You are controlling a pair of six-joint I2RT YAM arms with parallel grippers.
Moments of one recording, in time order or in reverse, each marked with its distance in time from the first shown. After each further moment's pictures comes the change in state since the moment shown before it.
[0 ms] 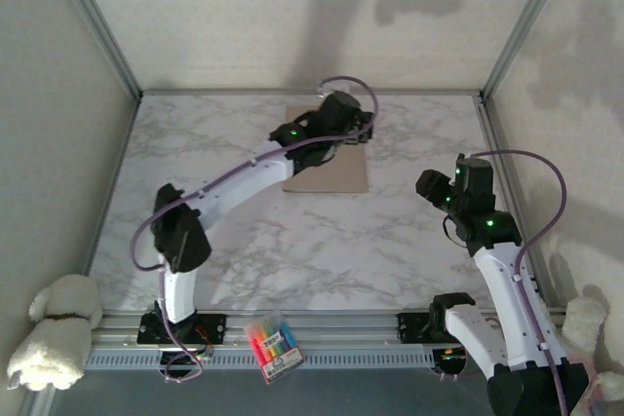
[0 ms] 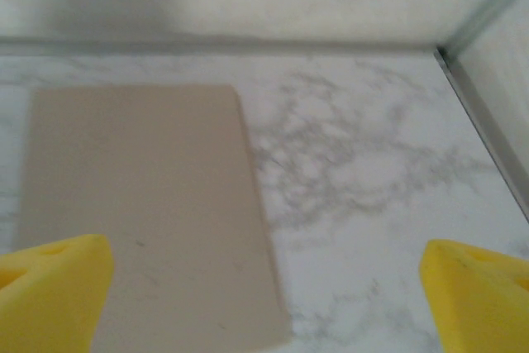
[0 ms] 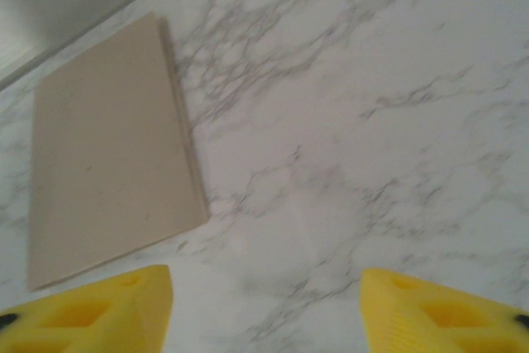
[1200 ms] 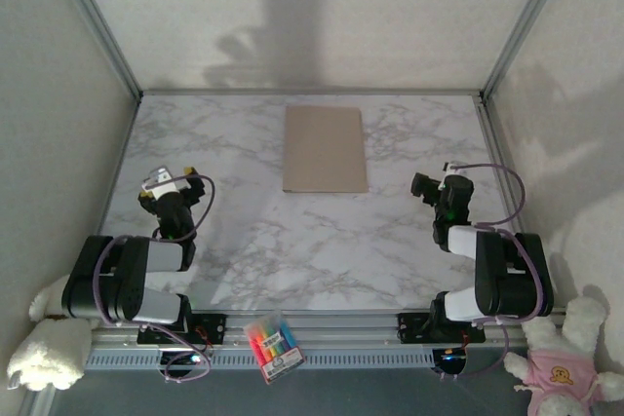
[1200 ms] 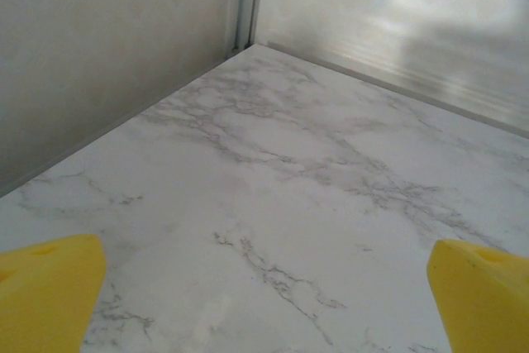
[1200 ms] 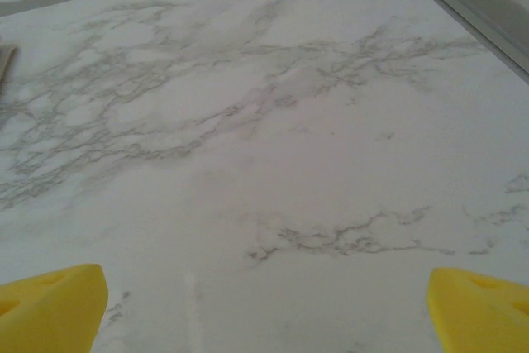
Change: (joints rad) left arm 0.806 -0.475 -1.645 1.548 -0.007 0.305; right arm -0.130 0.574 -0.456 1.265 0.061 -0.351
